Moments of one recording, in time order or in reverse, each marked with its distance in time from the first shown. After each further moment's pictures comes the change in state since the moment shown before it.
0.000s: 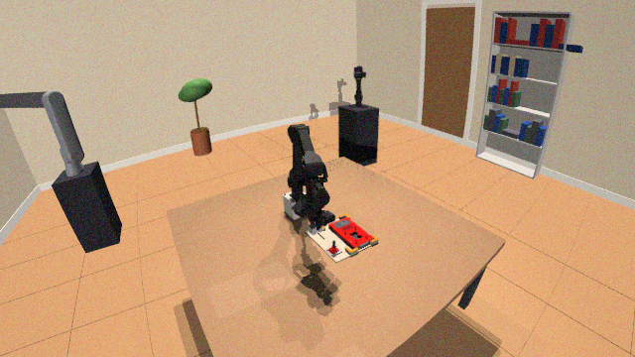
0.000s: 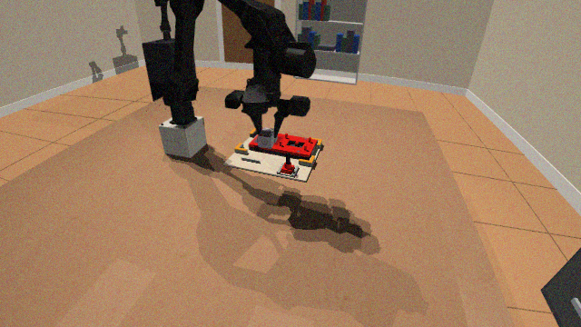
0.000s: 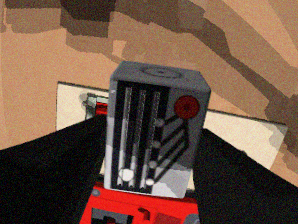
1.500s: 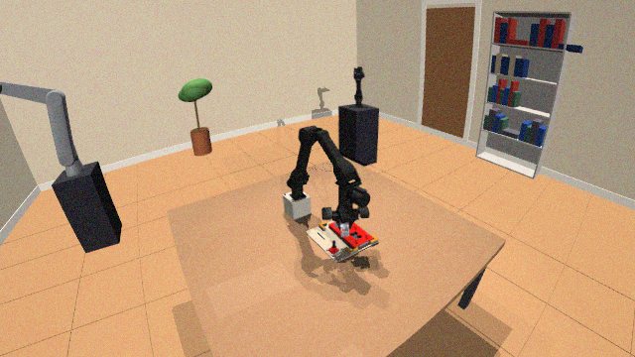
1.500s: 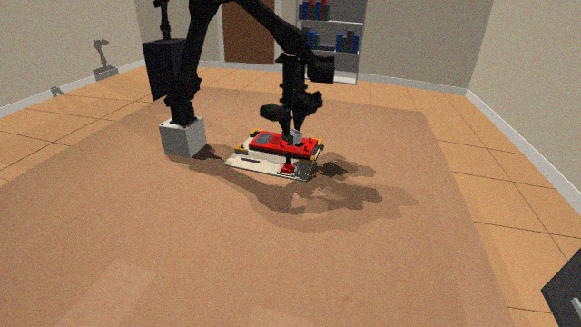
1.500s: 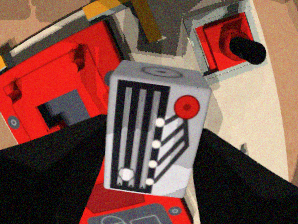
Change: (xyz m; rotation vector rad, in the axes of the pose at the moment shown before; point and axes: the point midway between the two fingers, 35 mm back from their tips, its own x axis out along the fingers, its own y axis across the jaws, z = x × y) arm 0.047 0.031 -0.126 -1.002 -0.003 0.011
